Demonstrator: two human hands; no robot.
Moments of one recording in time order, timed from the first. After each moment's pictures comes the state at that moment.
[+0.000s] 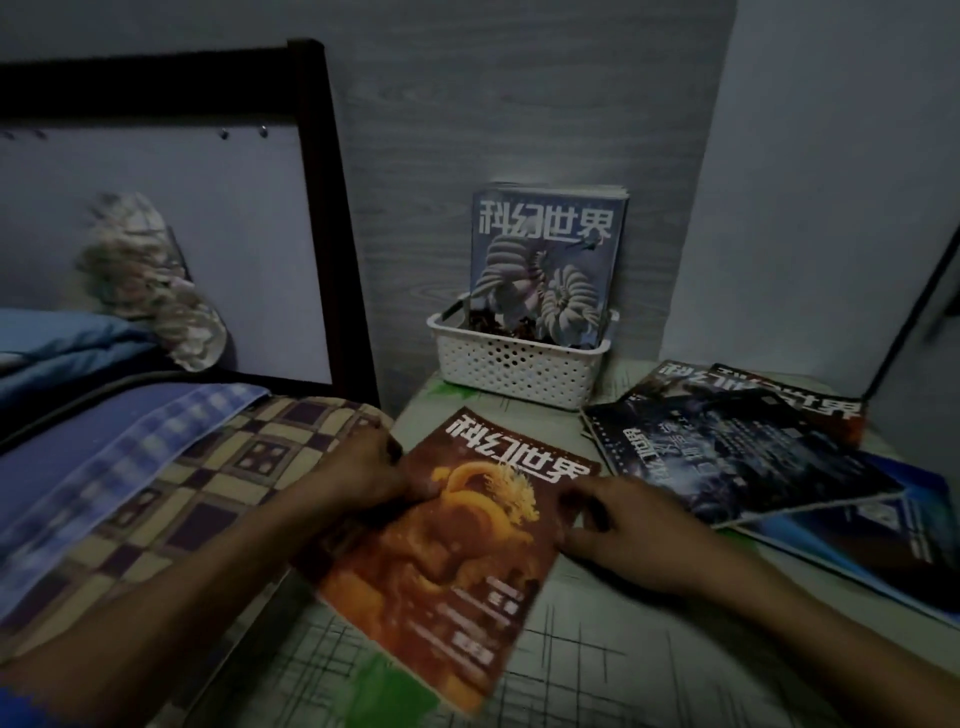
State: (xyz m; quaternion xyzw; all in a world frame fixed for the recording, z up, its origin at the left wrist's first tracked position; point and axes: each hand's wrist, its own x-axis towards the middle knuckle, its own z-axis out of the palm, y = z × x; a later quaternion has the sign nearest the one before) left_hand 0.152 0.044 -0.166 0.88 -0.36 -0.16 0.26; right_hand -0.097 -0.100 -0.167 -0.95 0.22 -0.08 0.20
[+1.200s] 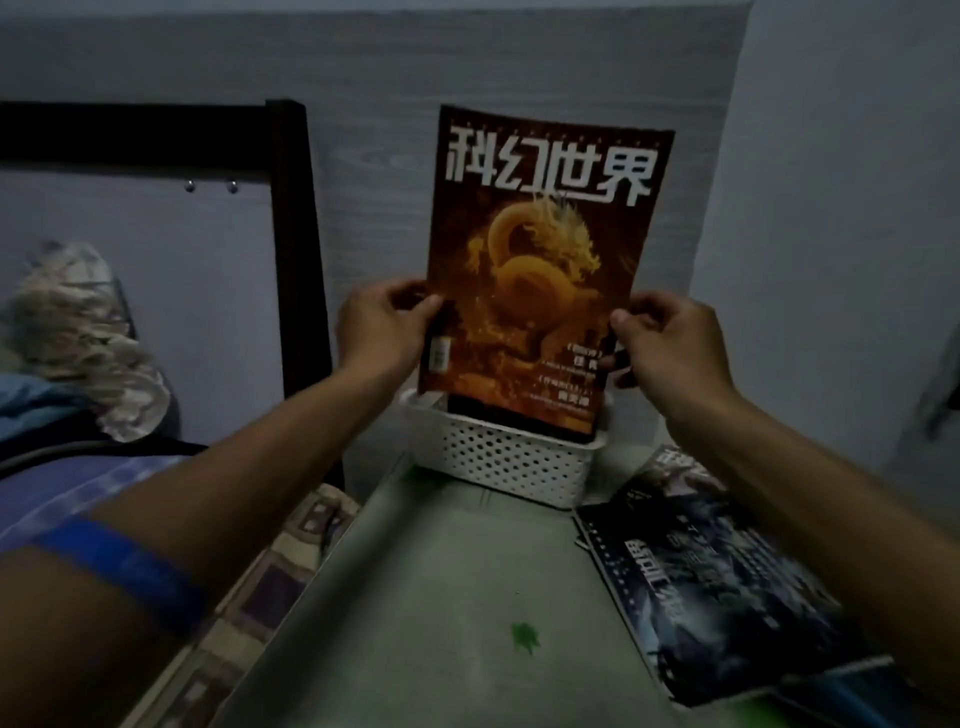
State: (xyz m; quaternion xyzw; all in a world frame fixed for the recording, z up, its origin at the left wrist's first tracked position) left_hand 0.193 -0.086 -0.034 0.67 -0.36 0.03 0.64; right_hand -0.009 -0.207 -0.030 -0.73 0.28 -0.50 0.38
